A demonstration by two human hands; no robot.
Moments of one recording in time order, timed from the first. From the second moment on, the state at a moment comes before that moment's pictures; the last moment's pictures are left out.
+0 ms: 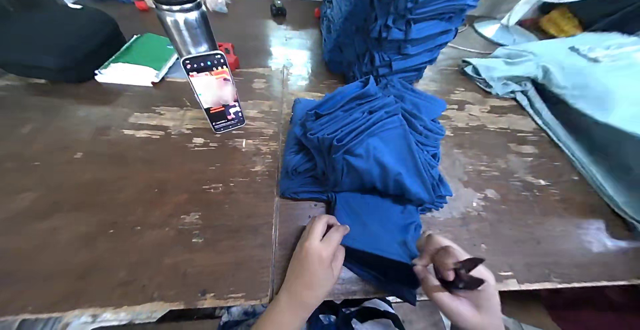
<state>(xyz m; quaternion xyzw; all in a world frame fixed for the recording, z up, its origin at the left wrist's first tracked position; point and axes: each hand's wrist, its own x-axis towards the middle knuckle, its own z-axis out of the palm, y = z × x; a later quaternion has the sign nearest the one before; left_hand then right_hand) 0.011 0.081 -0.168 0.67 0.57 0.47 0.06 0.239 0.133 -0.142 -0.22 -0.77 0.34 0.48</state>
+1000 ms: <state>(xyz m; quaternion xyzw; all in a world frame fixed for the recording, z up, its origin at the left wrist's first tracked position) 0.023 0.062 -0.177 0.45 0.40 0.69 0.40 0.165 0.144 -0.167 -0.16 -0.85 0.12 0.49</state>
